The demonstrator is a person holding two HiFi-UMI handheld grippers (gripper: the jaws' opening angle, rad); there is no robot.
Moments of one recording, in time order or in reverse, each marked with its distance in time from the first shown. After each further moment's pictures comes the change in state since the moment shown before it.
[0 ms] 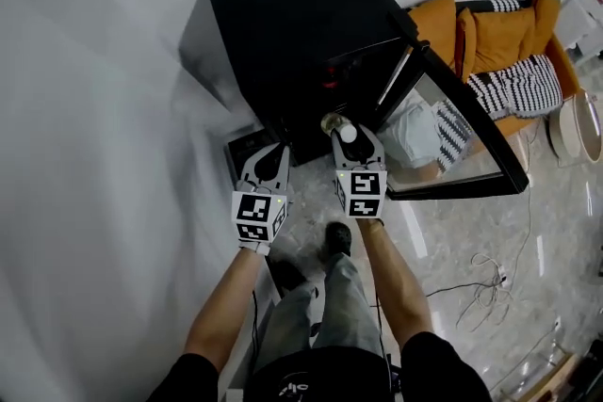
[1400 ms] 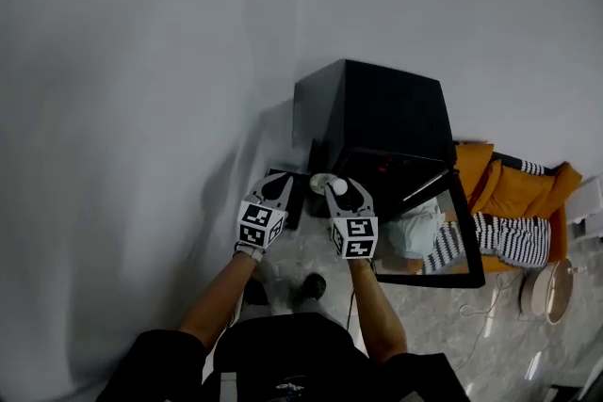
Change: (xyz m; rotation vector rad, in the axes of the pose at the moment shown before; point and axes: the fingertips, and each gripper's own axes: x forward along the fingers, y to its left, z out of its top) left arm -0.184 0.089 0.086 -0.134 -0.066 0.309; right arm -0.080 0.201 0.144 -0.169 0.006 0.489
